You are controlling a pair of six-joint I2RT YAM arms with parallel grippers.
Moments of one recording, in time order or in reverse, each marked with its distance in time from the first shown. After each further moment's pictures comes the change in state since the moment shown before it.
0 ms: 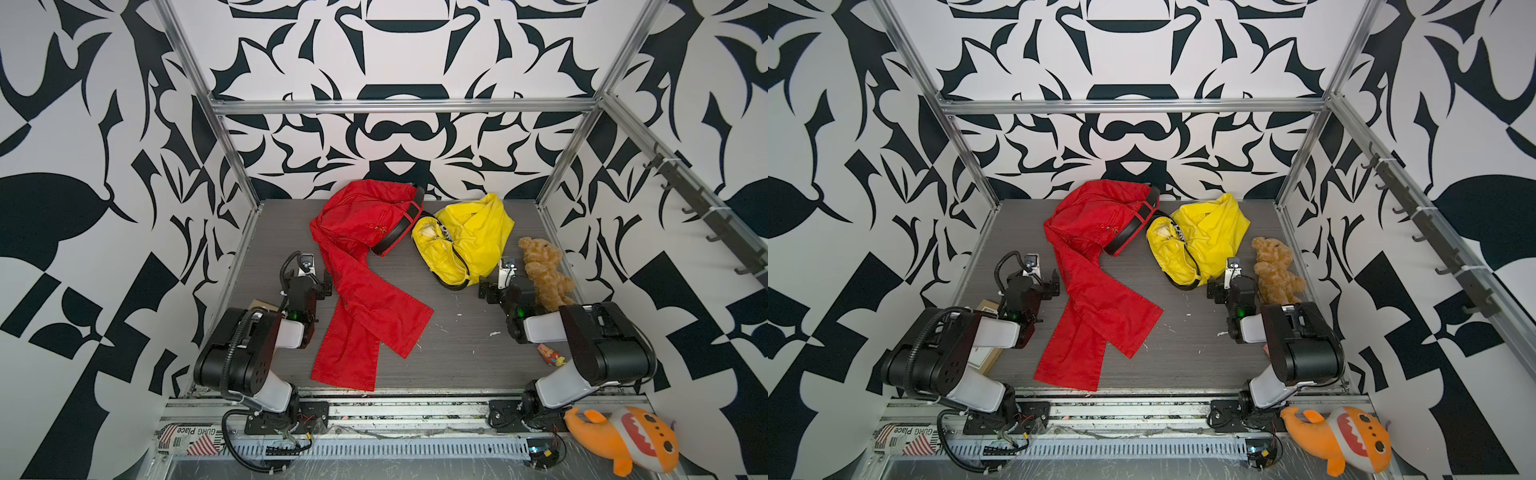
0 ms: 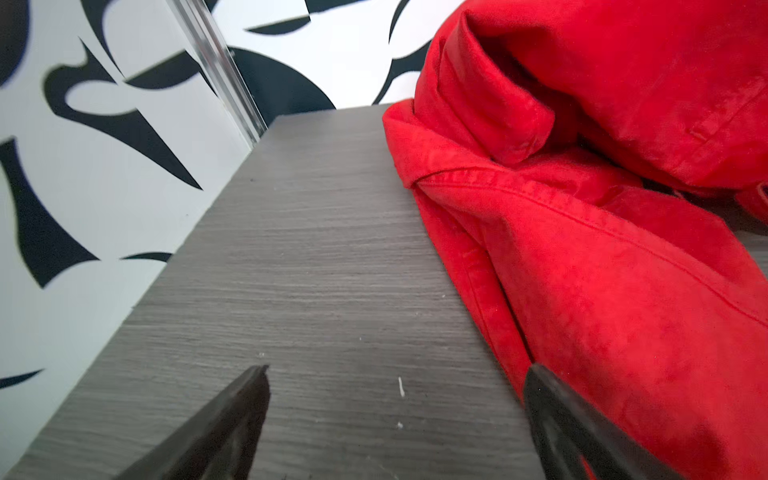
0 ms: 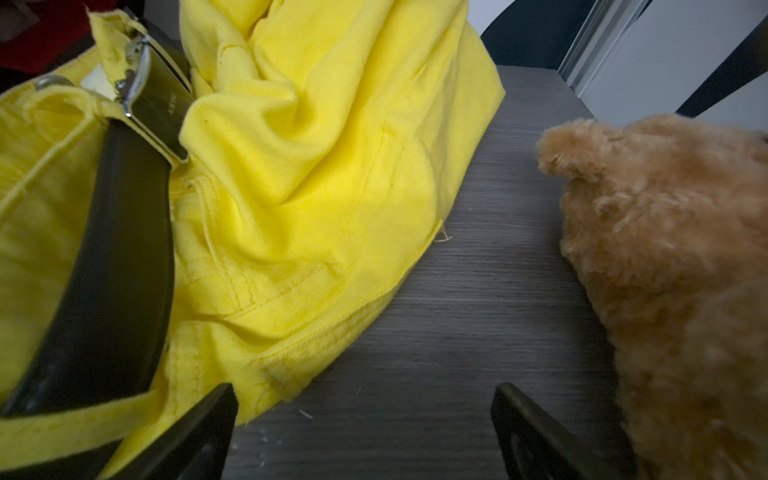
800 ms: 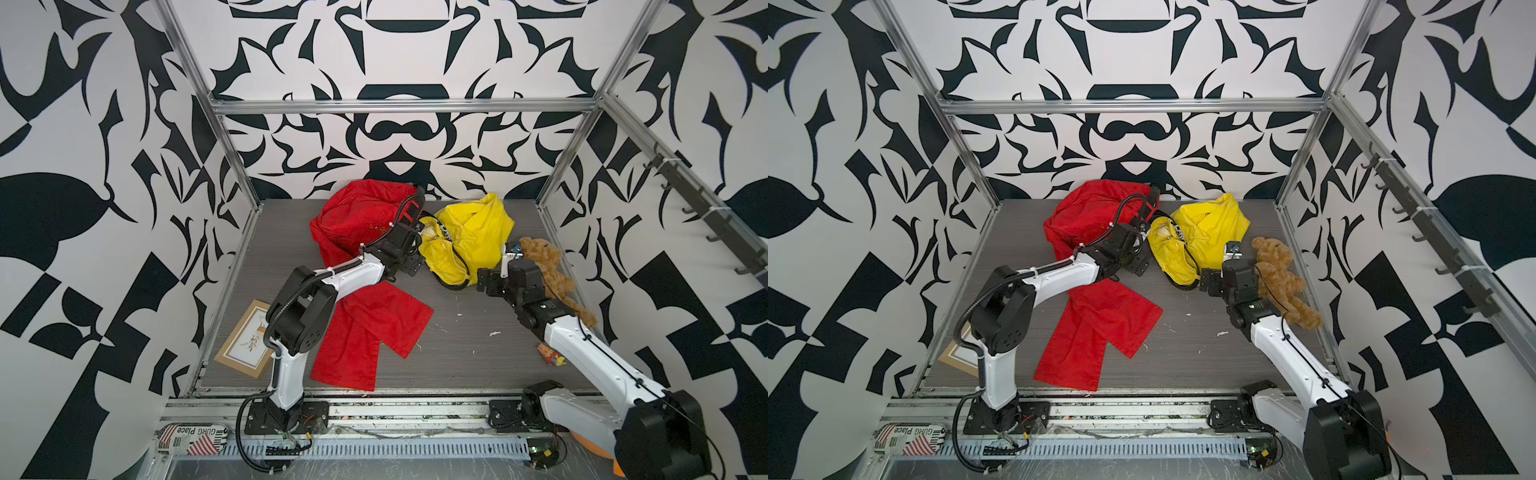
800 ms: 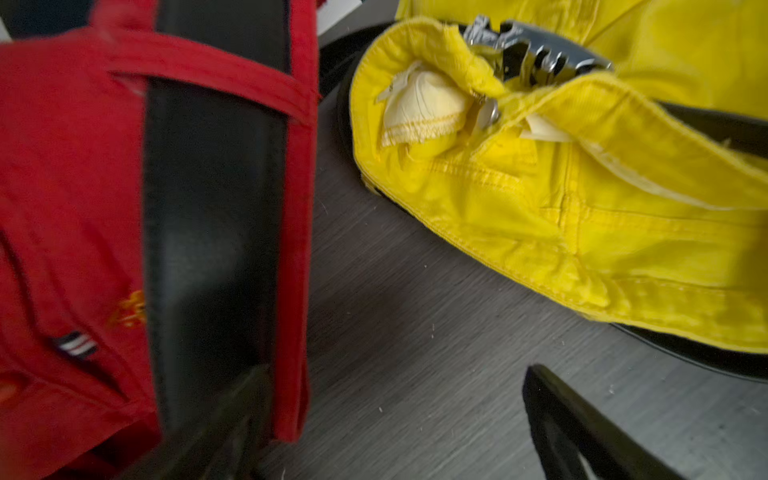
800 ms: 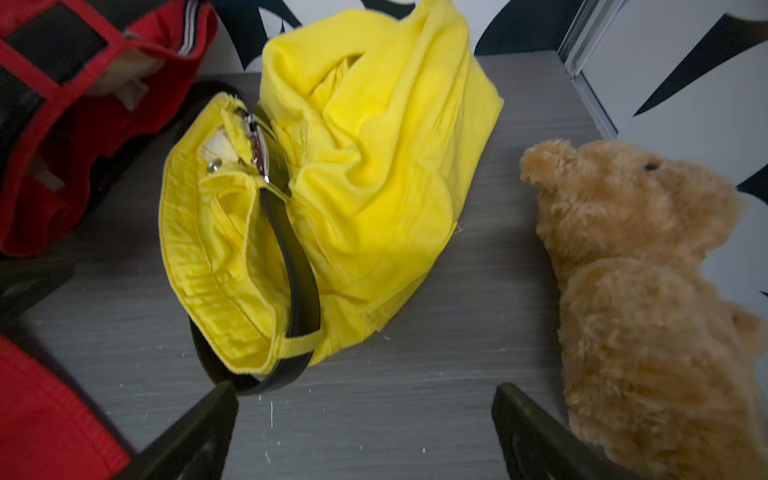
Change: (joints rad) left arm -0.481 0.514 1.112 -1.019 0.077 0.029; right arm 0.204 -0.518 0.305 -1.026 0.140 0.251
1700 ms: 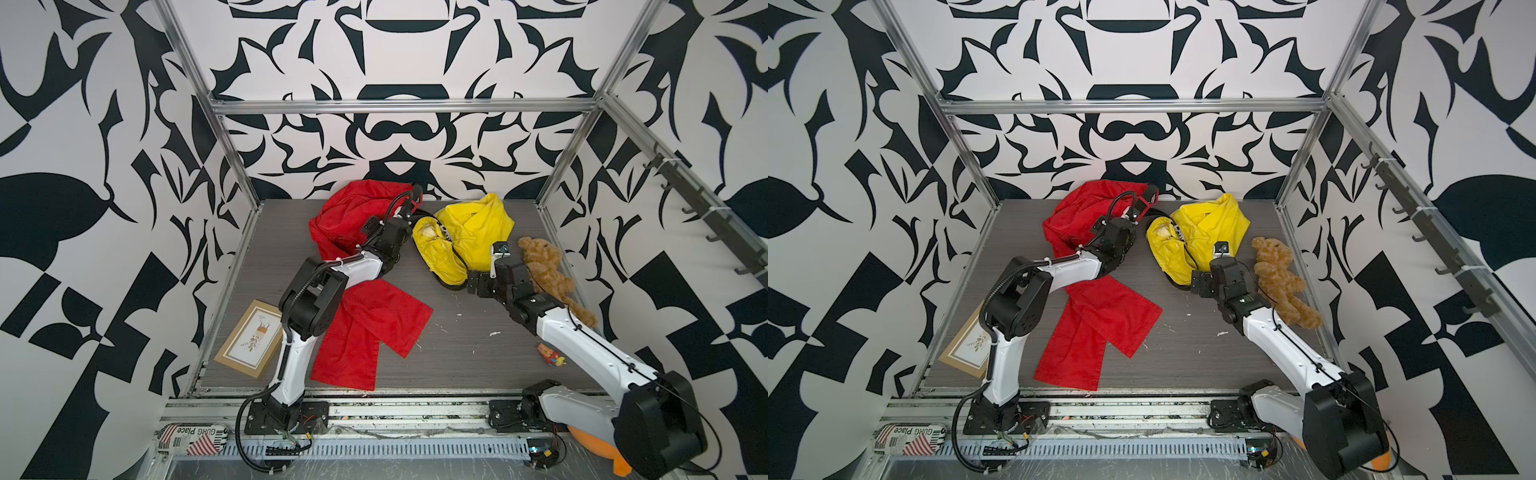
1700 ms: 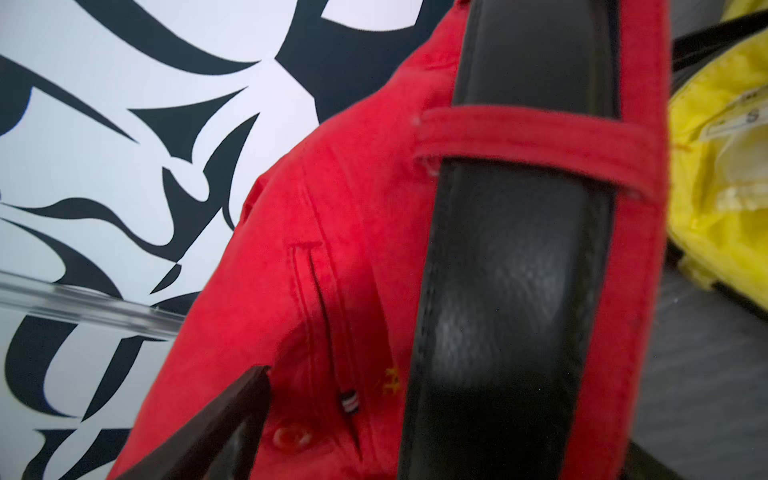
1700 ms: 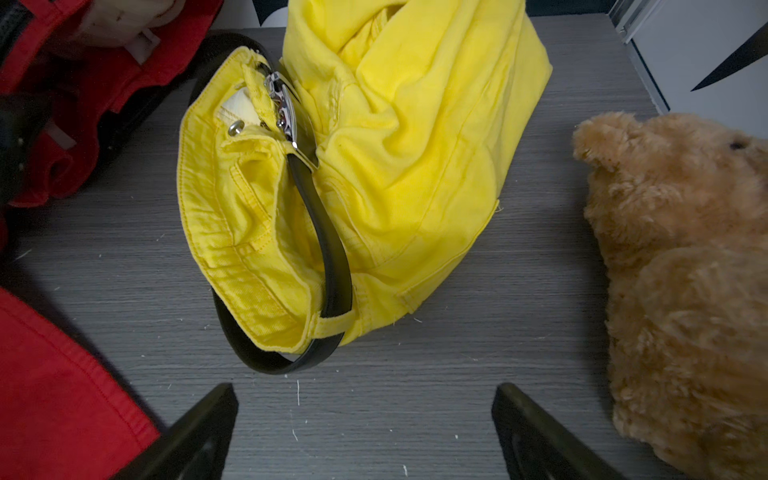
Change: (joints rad) left arm 0.074 0.059 -0.052 0.398 -0.403 0.272; right arm 0.061 0.073 0.048 -0.016 0.000 0.033
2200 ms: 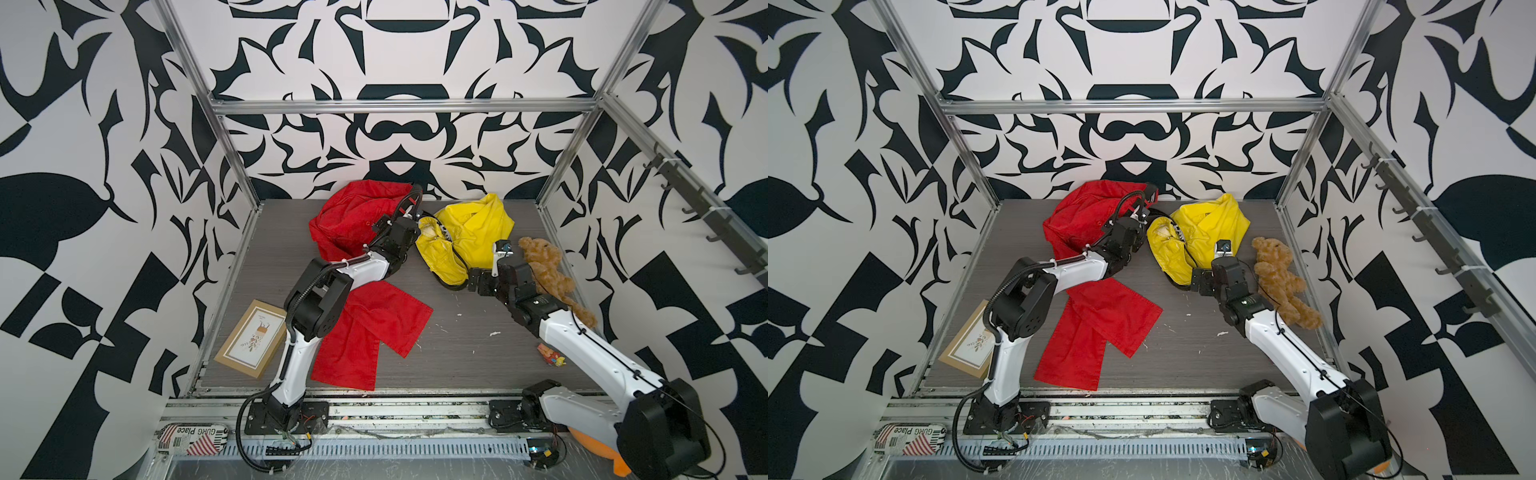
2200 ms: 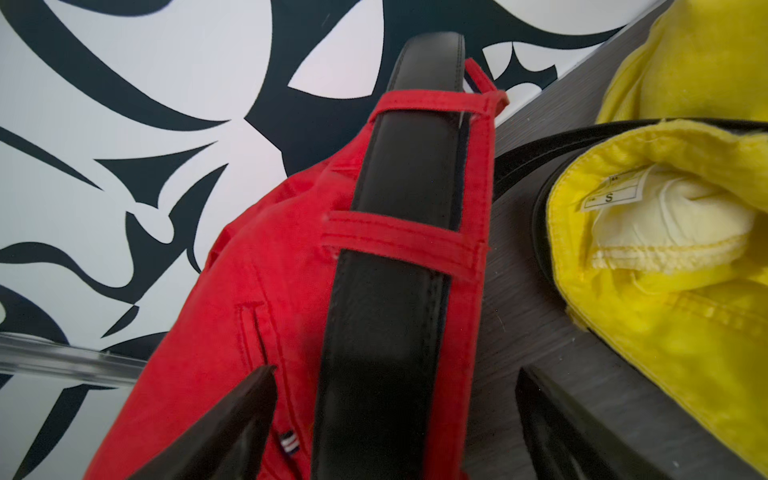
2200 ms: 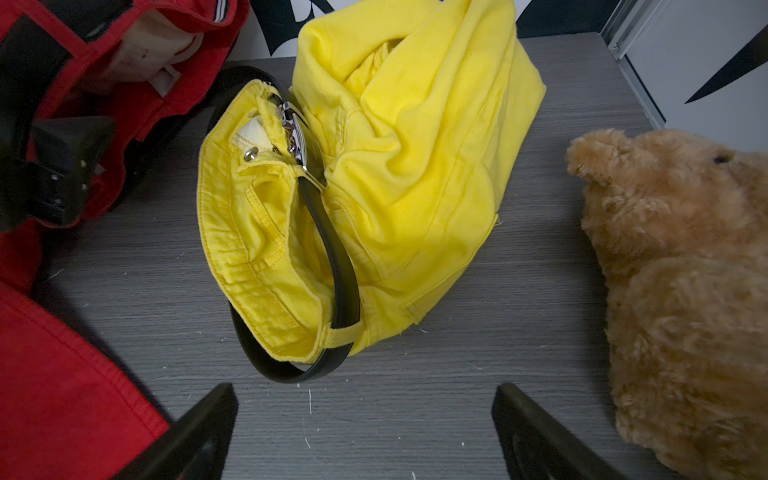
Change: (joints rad) left arm -0.030 0.094 0.114 0.029 0.047 -0.004; right arm 0.003 -0.029 0.000 0.008 0.000 0.019
